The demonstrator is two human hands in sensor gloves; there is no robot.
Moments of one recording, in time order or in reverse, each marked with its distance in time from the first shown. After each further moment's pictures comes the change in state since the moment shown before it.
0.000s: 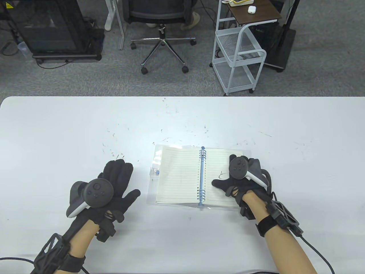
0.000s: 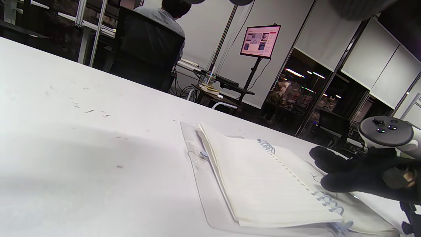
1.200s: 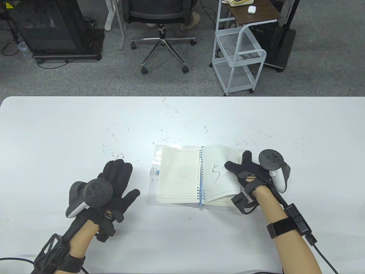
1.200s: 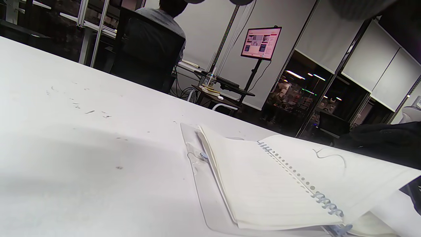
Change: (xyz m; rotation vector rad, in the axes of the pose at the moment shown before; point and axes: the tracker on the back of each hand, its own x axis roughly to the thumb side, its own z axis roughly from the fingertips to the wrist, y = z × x) left_hand -0.001 0.001 0.000 0.009 0.003 0.009; right_hand -0.023 -0.046 0.034 -0.208 0.045 -0.950
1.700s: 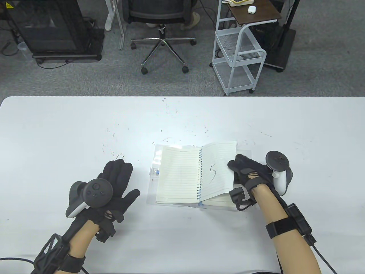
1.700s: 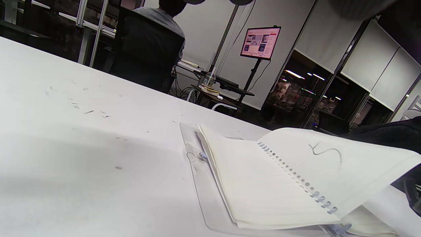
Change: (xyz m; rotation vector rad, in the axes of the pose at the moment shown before) left_hand 0.000 0.000 0.000 -0.001 -0.004 -0.001; right_hand 0.001 0.006 -0.001 -0.059 0.039 -0.138
